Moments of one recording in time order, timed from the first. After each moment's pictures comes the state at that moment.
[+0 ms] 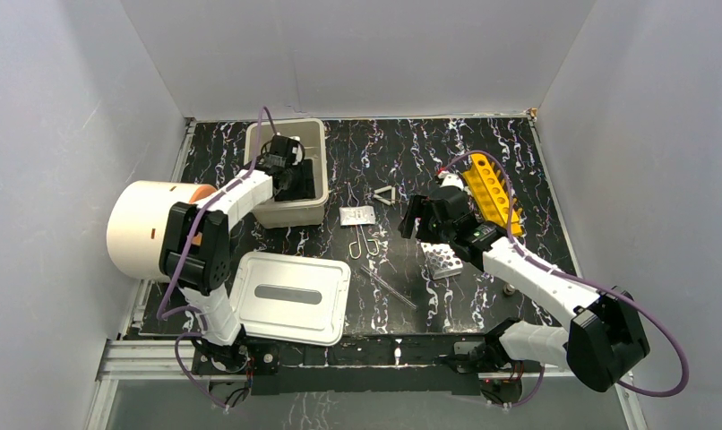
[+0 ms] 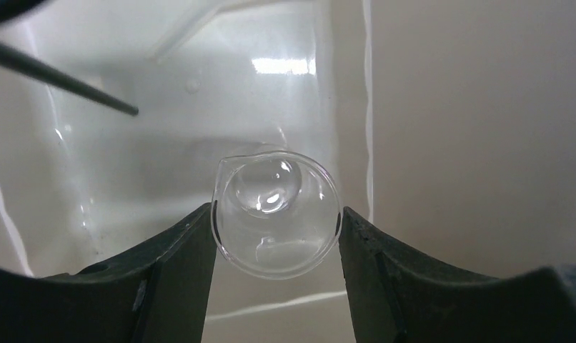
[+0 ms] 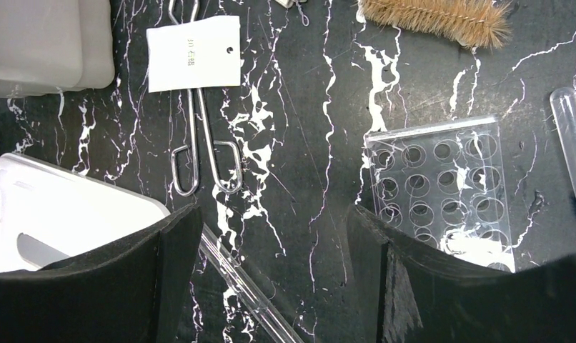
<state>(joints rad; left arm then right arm) -0.31 1.79 1.29 -0.45 -0.04 -0.33 0.63 1.18 0.77 -0.30 0.12 0.63</state>
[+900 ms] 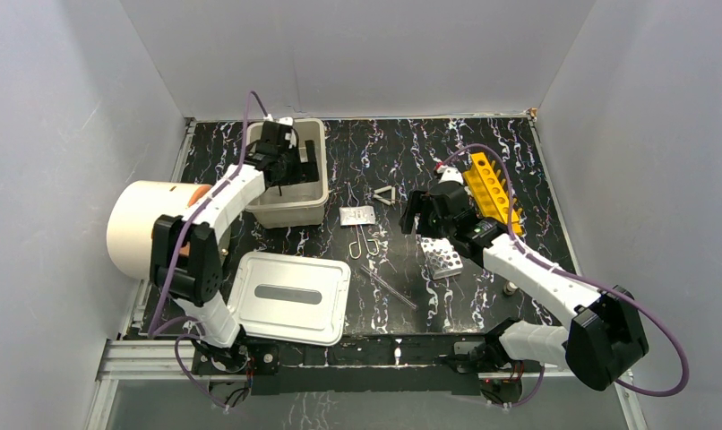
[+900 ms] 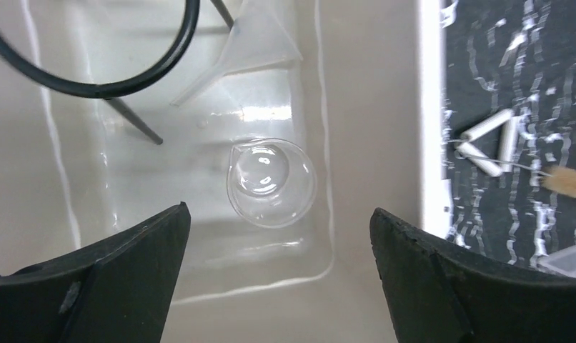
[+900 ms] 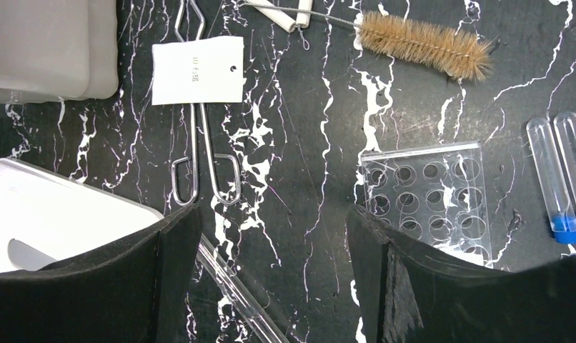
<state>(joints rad) -0.31 1.74 1.36 -0.47 -0.07 -0.33 0.62 1.18 0.80 -0.30 0.13 0.58</state>
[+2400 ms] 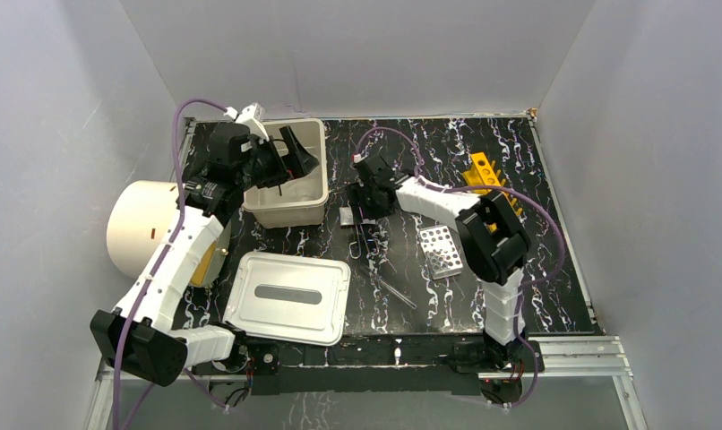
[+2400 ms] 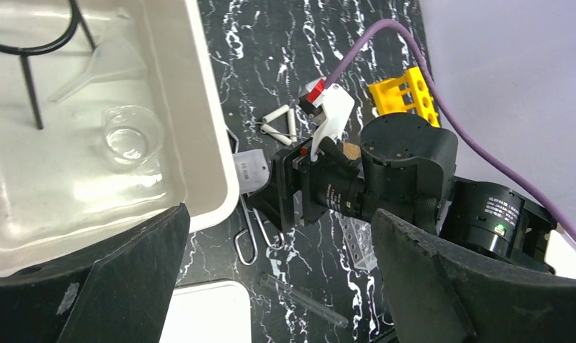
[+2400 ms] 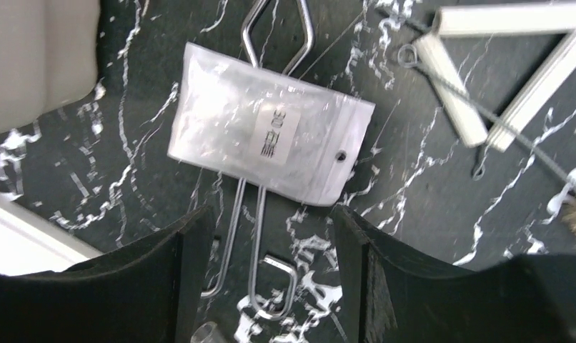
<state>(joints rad) -0.31 1.23 1.28 -0.50 0.20 -0.55 0.73 1.97 1.44 -0.48 -0.01 0.37</state>
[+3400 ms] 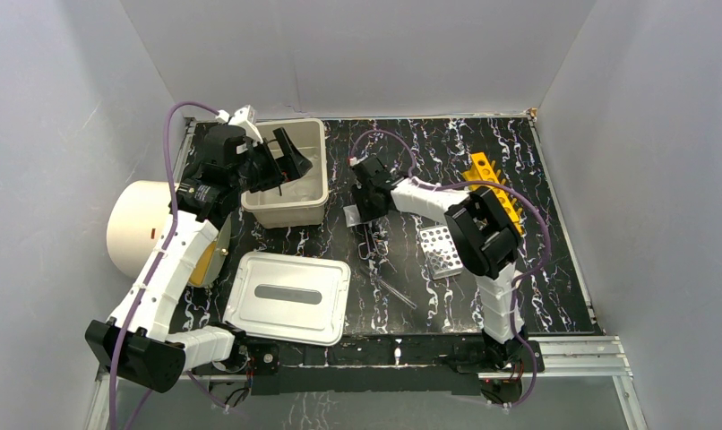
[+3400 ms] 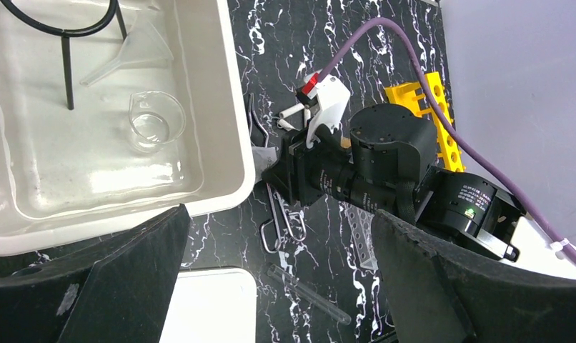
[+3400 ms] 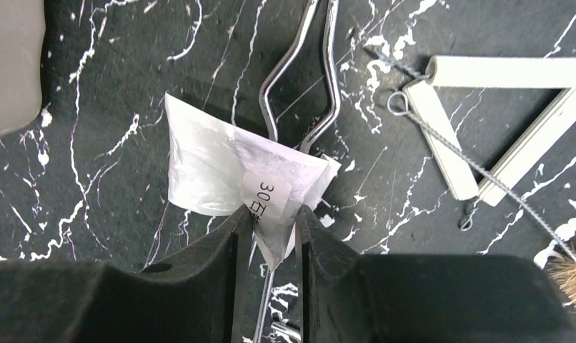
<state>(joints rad) -0.31 1.20 1.30 -0.60 0.12 -0.56 0.72 2.07 1.49 -0.42 0.03 0.26</state>
